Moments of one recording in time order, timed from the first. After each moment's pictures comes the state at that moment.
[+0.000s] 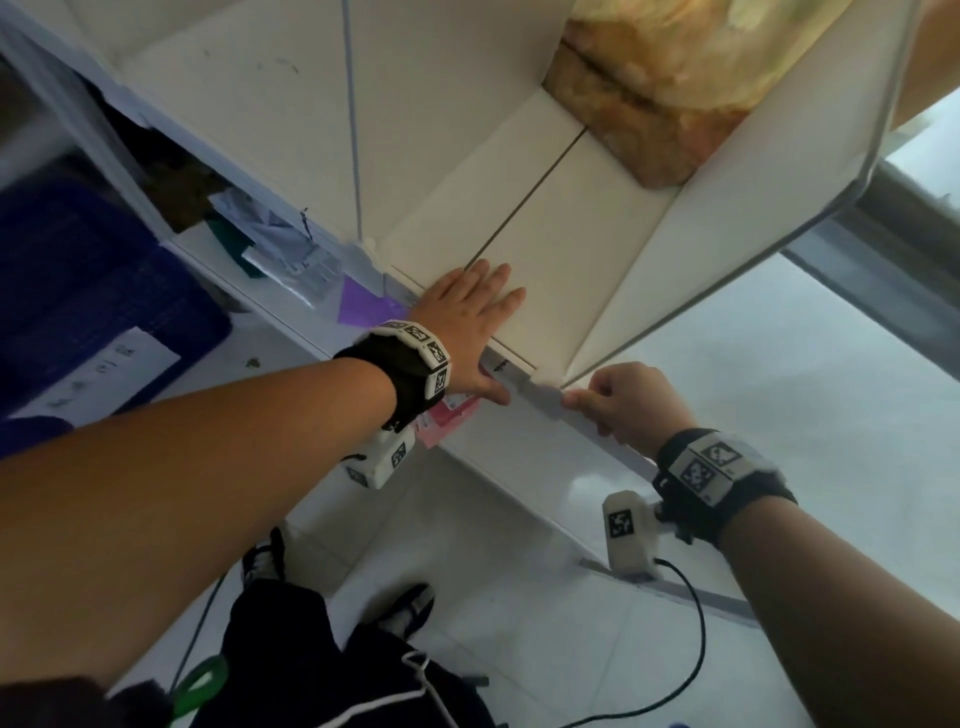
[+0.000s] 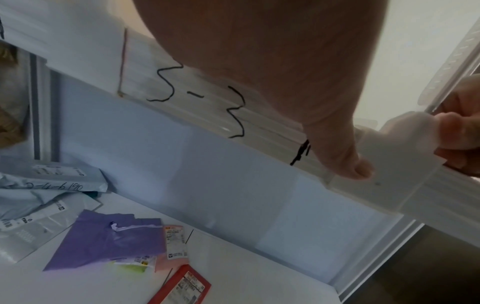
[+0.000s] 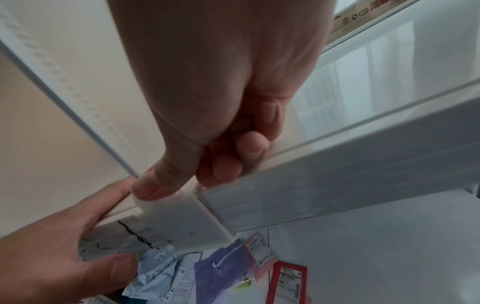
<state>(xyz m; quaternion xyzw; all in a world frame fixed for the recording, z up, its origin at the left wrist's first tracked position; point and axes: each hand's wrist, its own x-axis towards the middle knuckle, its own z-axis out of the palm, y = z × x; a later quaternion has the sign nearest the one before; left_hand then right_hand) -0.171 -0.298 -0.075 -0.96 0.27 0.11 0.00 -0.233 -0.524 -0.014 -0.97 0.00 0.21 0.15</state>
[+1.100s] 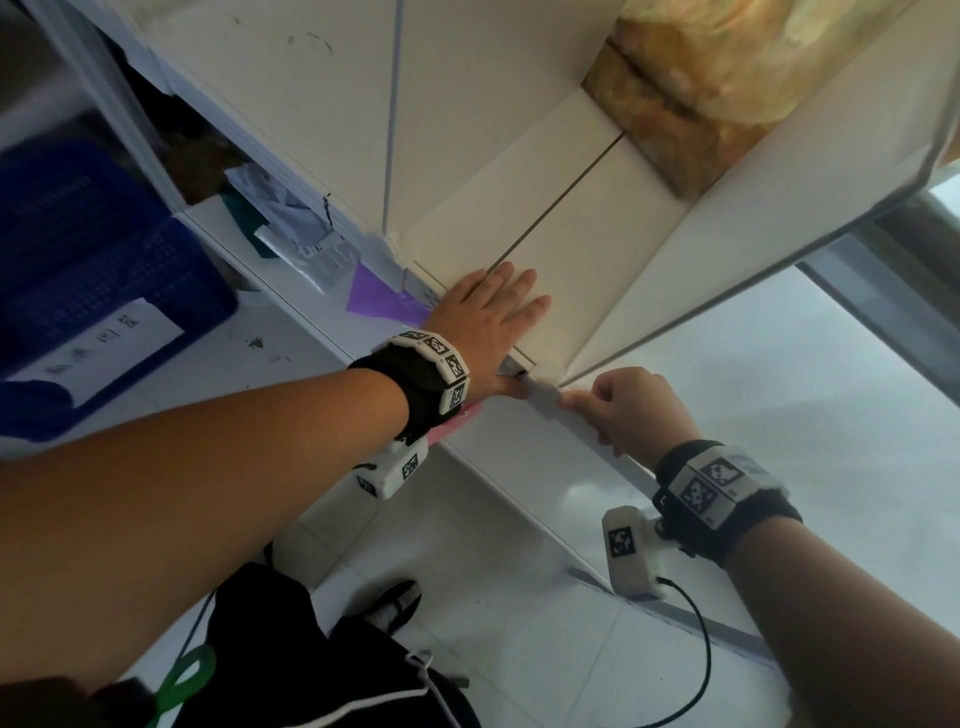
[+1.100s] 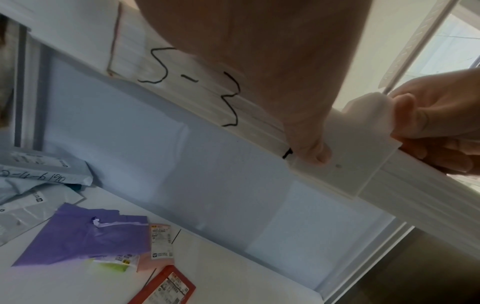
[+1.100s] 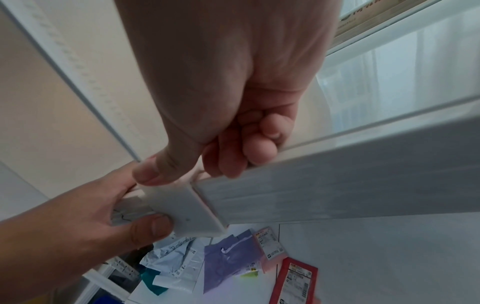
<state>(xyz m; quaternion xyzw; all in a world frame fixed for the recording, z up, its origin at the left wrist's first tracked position) -0.172 -0.299 -0.082 -0.96 0.25 0.07 -0.02 -0.221 -0.501 -0.010 -0.96 0.00 0.22 0.16</state>
